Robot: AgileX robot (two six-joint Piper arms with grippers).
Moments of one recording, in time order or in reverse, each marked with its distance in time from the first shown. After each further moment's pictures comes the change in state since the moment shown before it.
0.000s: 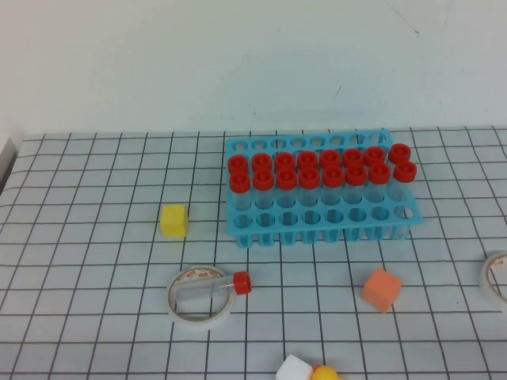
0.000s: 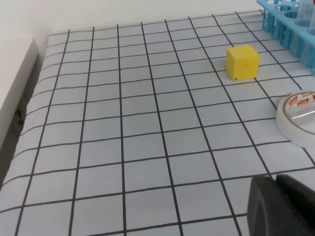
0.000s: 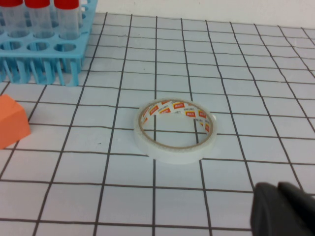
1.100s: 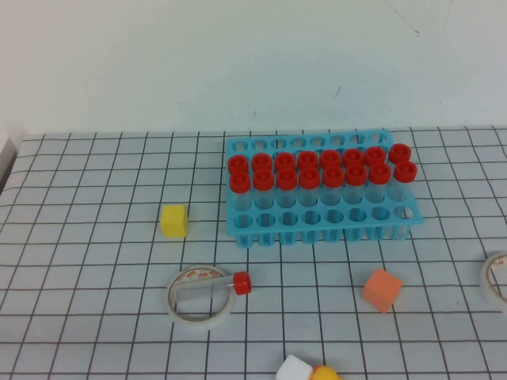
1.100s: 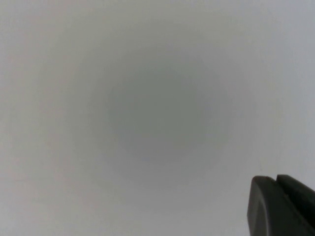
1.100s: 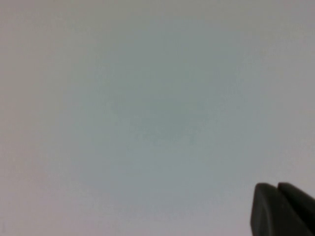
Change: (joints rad) right arm 0.000 0.000 0.010 0.022 -0.991 0.013; left arm 0.000 0.000 0.002 0.011 -0.767 0.002
